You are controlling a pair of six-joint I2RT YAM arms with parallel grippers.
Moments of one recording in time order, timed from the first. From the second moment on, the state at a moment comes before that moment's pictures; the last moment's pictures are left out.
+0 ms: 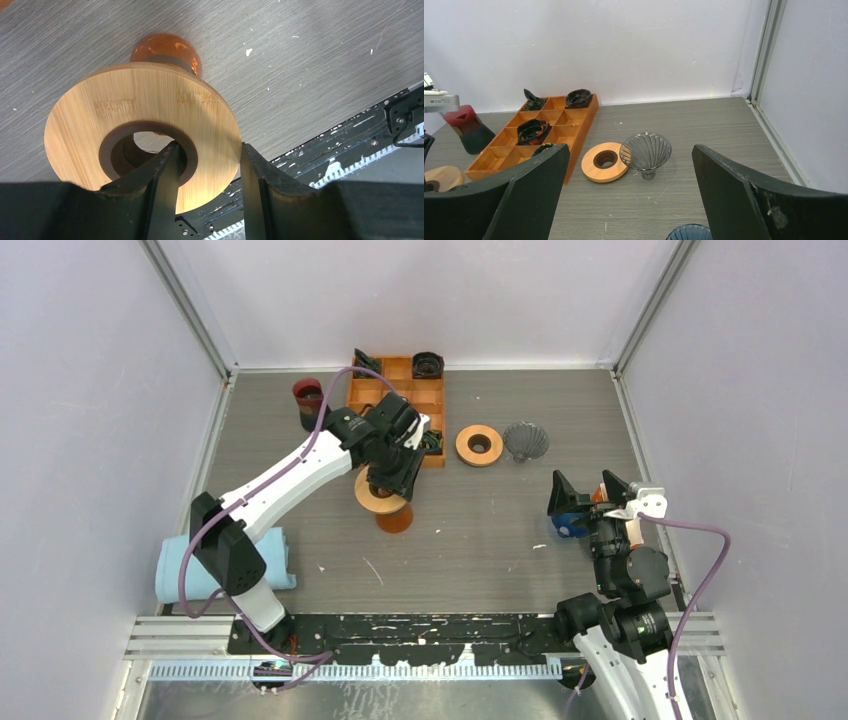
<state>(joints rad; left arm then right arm) -0.75 1.67 1.63 -1.07 0.06 -0.27 0.29 0.13 0.52 -0.16 0.24 0.09</state>
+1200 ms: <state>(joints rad) -0.77 1.77 1.63 -1.03 0.02 -0.26 0.29 0.14 0.52 -0.16 0.24 0.09</state>
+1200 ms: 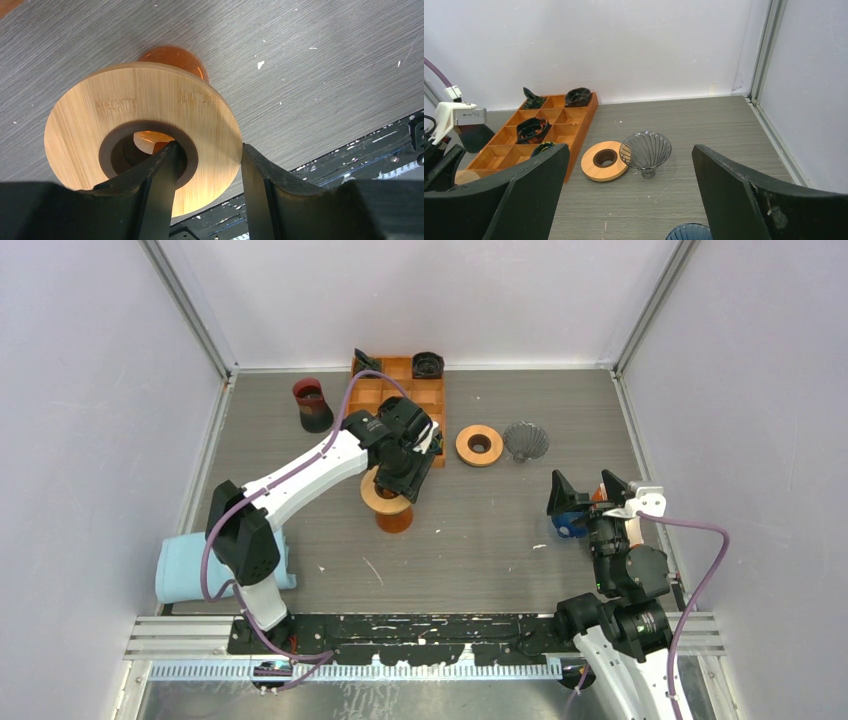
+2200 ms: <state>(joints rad) -0.72 1.42 1.51 -0.92 0.01 -0.27 0.29 0.45 0.69 -0.28 0.26 0.14</state>
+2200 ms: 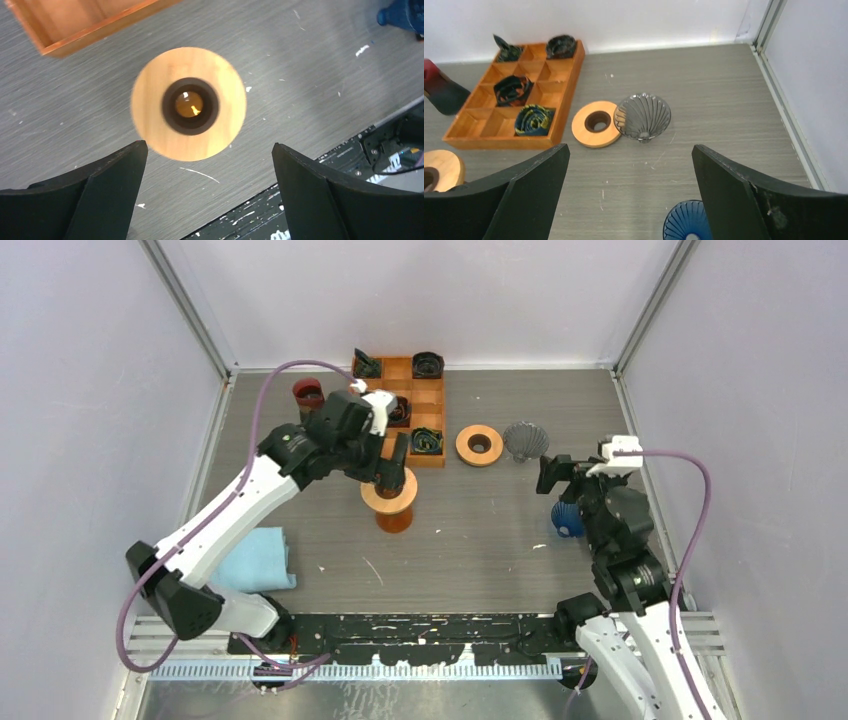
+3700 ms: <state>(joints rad) -0.41 0.96 1.06 -0.73 -0.21 -0.17 -0.13 1.67 1.07 -0.16 -0.23 0.35</state>
